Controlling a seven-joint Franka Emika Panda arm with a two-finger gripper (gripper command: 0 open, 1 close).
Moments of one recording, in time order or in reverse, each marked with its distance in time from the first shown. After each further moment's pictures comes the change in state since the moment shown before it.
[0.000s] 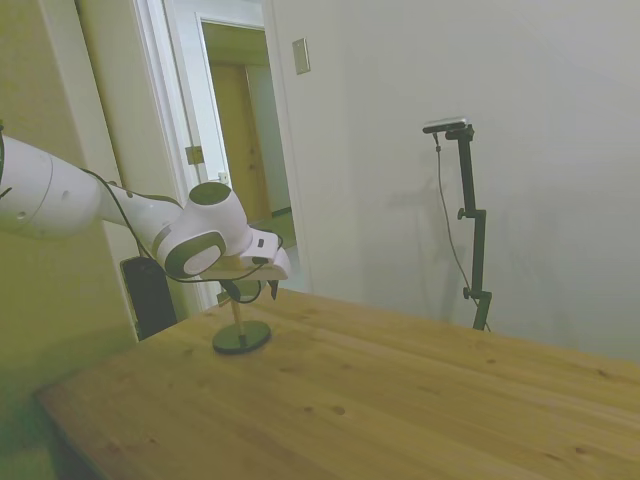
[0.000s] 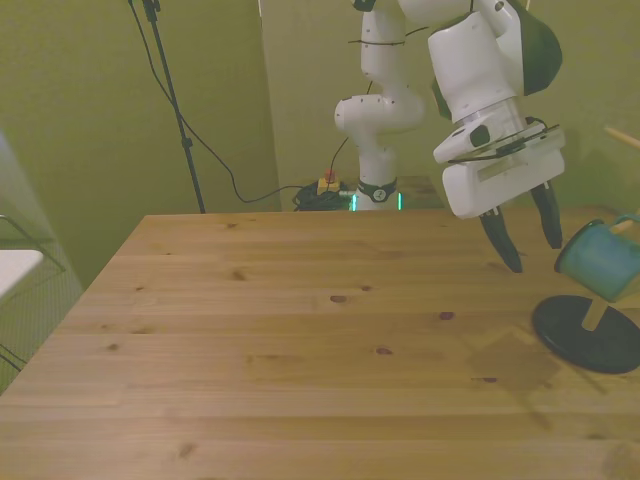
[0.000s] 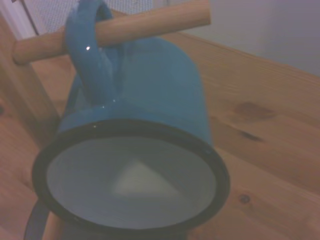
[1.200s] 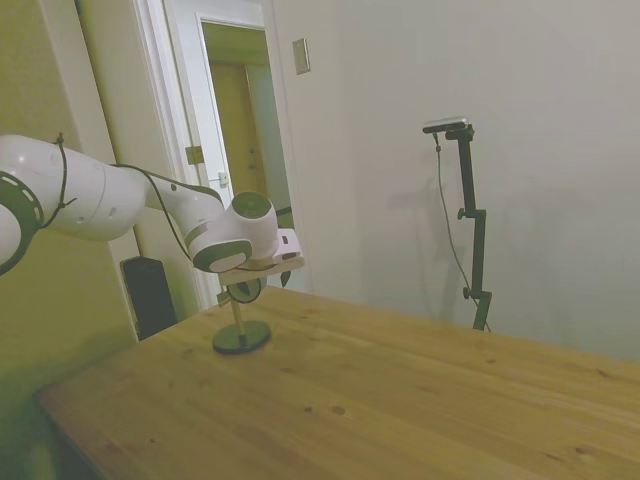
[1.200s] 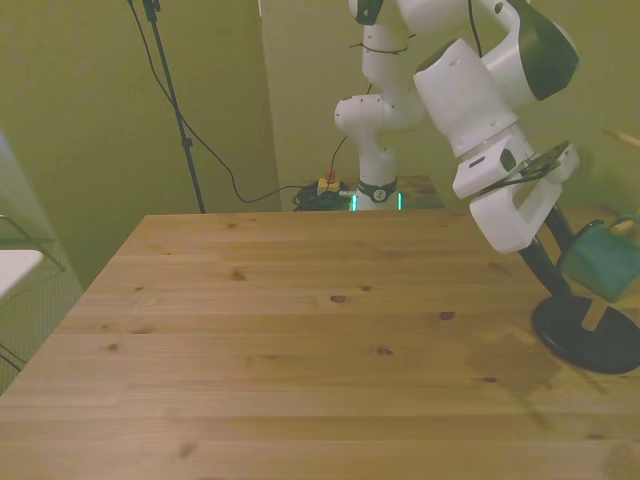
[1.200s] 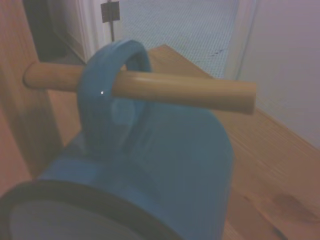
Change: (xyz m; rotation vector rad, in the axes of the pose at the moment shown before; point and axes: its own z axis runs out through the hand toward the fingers) arm 0.044 0.003 0.046 0.186 -0.018 -0.353
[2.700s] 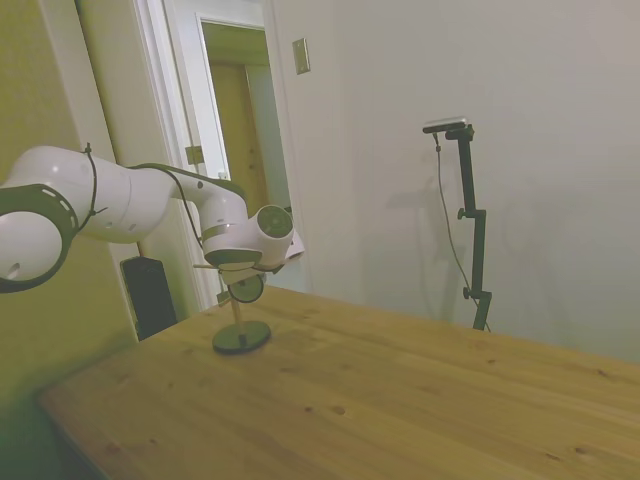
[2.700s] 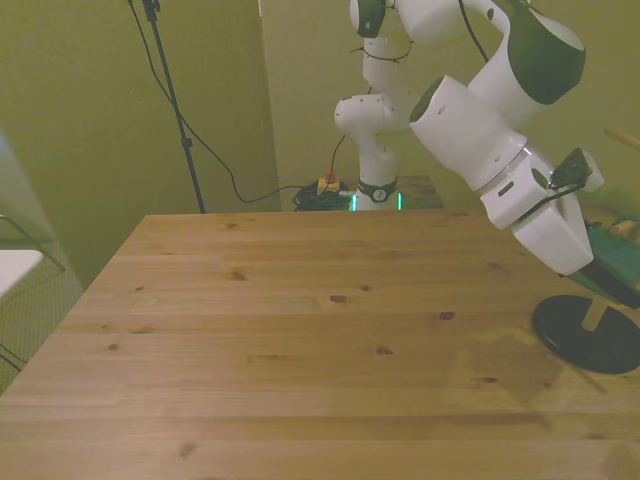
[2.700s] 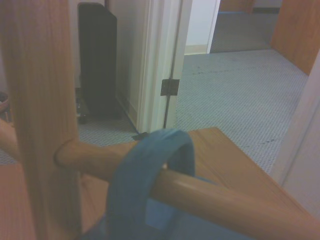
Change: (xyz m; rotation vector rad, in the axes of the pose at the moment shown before) arm 0.018 -0.003 0.026 0.235 0.077 -0.165
